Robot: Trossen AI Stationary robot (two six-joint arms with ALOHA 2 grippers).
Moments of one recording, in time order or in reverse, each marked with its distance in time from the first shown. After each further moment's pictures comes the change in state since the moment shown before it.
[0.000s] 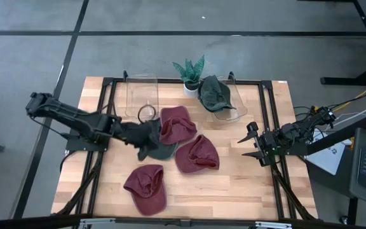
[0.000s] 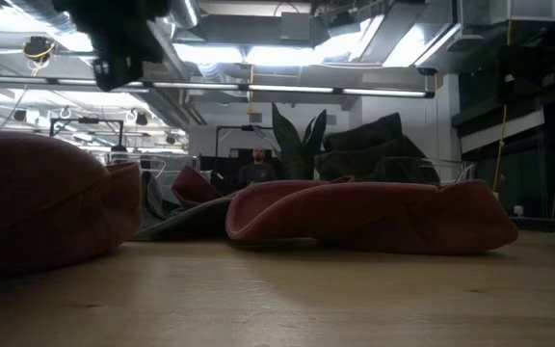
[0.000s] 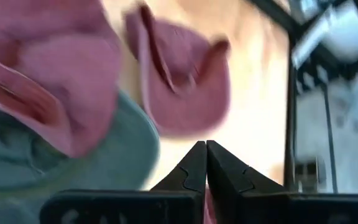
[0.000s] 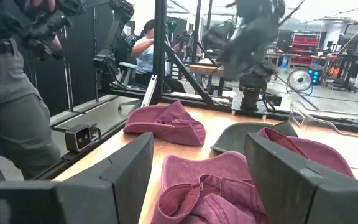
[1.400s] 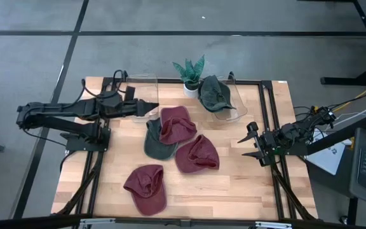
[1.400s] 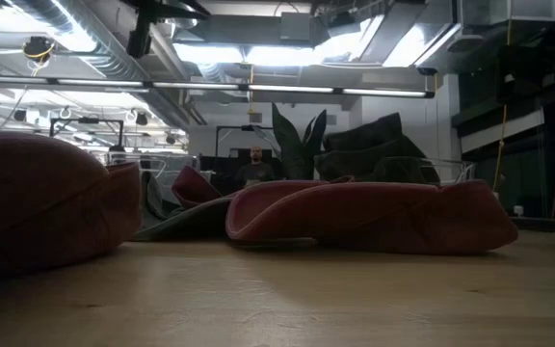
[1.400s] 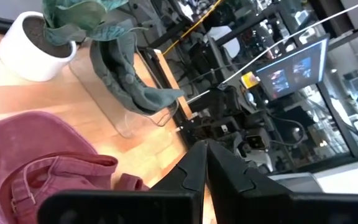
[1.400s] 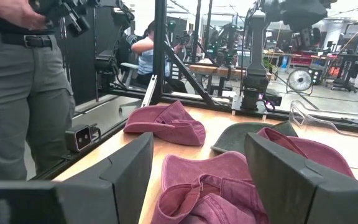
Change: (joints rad) left arm 0.337 -0.197 0.043 0.209 -0.180 -0.330; right arm 0.000 0.000 0.000 0.000 0.000 0.000
